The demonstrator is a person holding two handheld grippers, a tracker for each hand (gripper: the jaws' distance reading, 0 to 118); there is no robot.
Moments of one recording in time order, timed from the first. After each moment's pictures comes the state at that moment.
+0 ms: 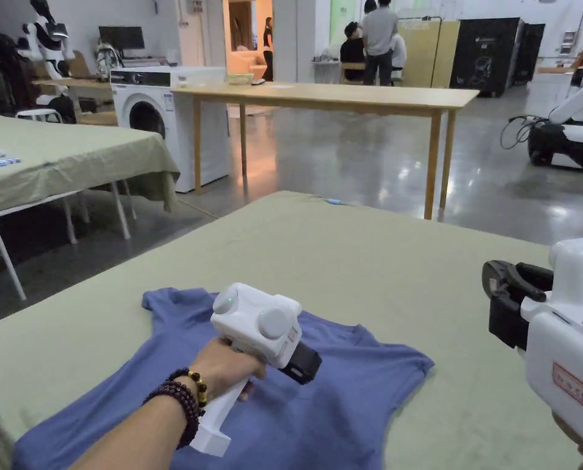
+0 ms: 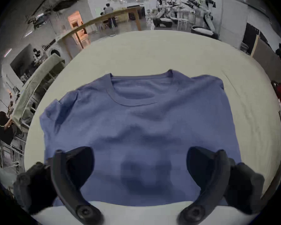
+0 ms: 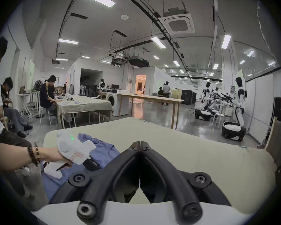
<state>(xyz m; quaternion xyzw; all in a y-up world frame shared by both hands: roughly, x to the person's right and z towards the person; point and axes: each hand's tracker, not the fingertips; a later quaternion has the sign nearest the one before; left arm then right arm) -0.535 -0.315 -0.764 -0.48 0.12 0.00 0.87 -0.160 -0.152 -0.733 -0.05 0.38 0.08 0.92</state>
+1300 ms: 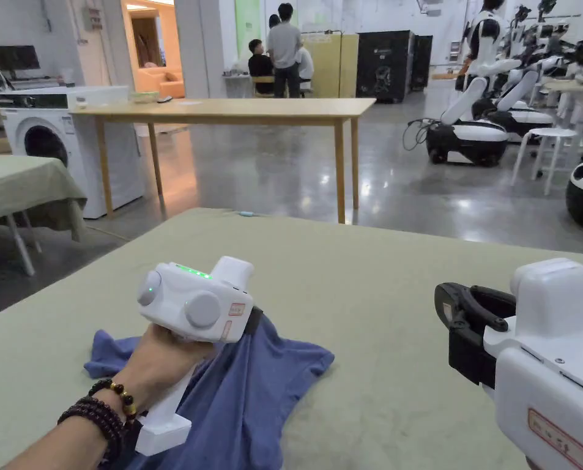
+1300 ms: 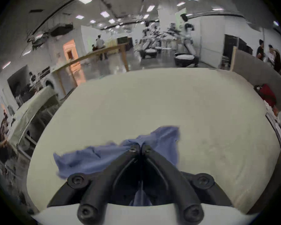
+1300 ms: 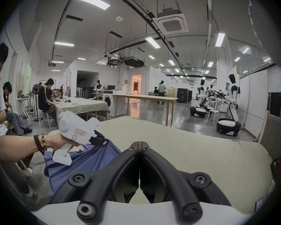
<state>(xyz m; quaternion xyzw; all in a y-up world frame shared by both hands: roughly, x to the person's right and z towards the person) -0.440 -0.209 -0.783 -0.34 0.04 -0.05 0.94 -0.054 -0.135 -0.682 -0.06 0.35 0.06 0.93</state>
